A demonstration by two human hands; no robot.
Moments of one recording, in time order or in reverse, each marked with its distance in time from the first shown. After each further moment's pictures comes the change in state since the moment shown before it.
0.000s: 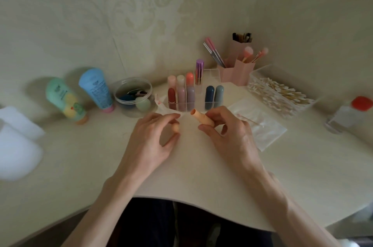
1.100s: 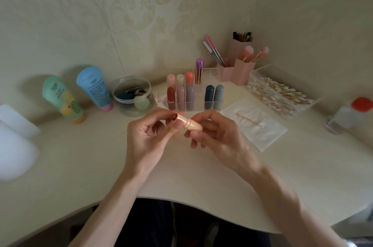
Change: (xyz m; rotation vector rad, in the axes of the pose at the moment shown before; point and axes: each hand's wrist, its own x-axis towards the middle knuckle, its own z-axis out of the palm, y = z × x) left_hand -0.002 0.017 0.007 -1.014 0.205 -0.210; right_hand -0.001 -0.020 0.001 0.637 -0.323 0.071
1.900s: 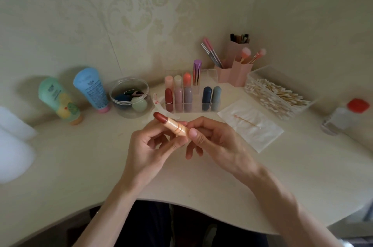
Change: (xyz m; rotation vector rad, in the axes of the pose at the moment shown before) left_hand -0.015 0.005 -0.004 0.102 -0.161 -0.017; right_hand -0.004 -0.008 -0.001 0.012 -0.126 -0.001
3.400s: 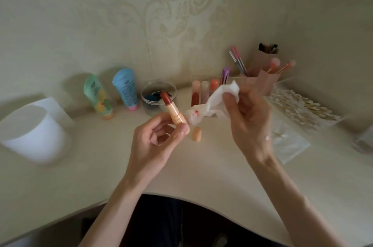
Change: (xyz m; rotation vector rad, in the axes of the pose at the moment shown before) left_hand -0.008 0.027 -0.033 -0.041 0.159 -0.072; right_hand 0.045 -0.024 0.015 -0.244 0.570 -0.391
